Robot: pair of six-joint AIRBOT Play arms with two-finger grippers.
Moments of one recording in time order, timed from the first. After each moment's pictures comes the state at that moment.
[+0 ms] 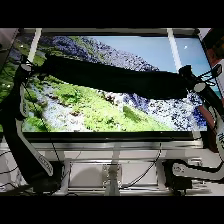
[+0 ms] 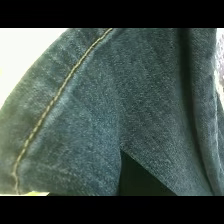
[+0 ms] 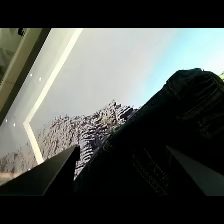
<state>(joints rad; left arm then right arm) 0.29 -2.20 1.98 0.97 -0.69 -1.69 -0.23 -1.40 0.98 -1.08 0.13 1.89</state>
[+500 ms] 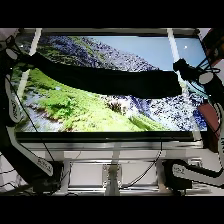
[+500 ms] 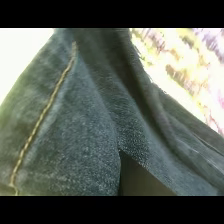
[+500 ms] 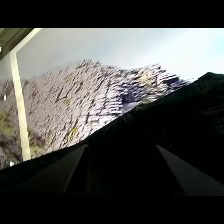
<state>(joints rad) 0.27 -1.95 1.99 1.35 -0.97 -1.66 -0.14 -1.34 1.15 -1.08 0.46 1.61</state>
